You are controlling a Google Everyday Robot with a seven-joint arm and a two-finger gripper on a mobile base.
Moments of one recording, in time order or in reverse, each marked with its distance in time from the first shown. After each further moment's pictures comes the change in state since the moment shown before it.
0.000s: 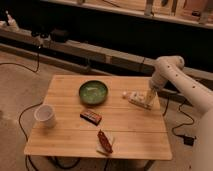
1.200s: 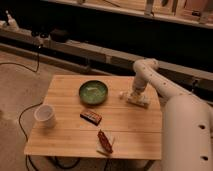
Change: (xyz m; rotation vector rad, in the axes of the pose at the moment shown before) arm 0.076 -0.015 0.052 0.101 -0.070 -0.060
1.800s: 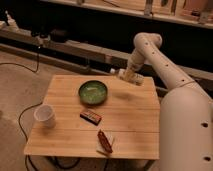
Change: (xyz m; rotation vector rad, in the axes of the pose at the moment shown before) arm 0.107 0.032 -0.147 -0.125 0.231 -0.124
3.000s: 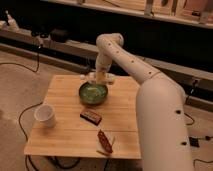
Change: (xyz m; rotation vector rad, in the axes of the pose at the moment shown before) arm 0.138 -0.076 0.063 0.125 -0.003 -0.293
